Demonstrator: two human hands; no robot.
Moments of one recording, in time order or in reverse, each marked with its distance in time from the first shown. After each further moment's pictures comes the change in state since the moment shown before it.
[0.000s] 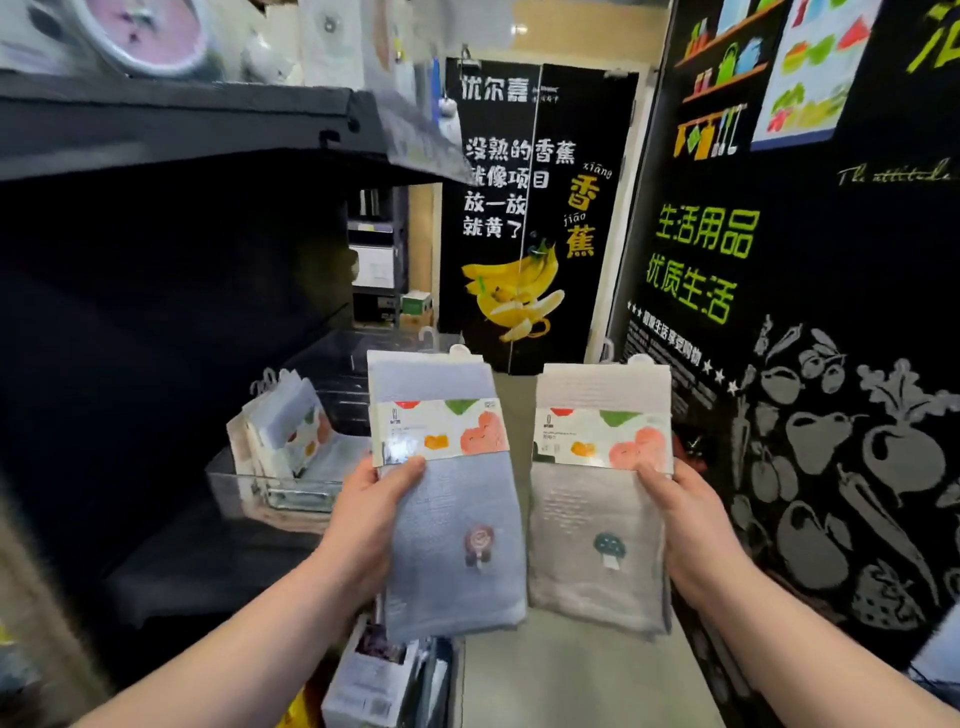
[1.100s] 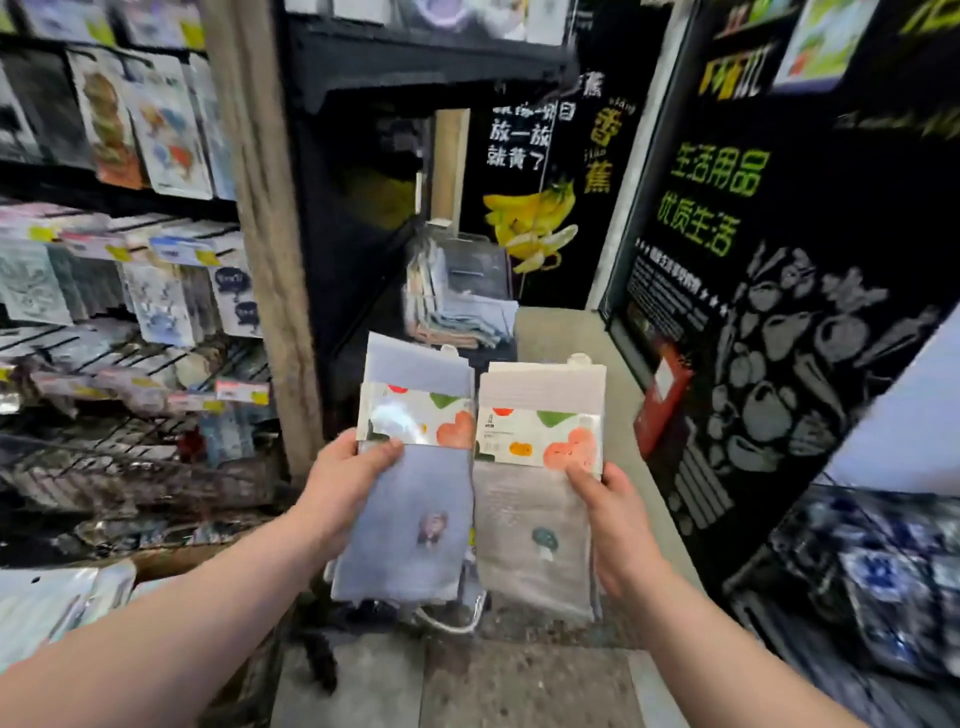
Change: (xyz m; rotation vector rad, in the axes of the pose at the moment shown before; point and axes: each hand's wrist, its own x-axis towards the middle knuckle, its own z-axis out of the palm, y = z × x) left_hand -0.264 0.009 -0.265 0.180 0.031 -0.103; right_hand -0.382 0.074 0.128 -0.046 0.022 0.177
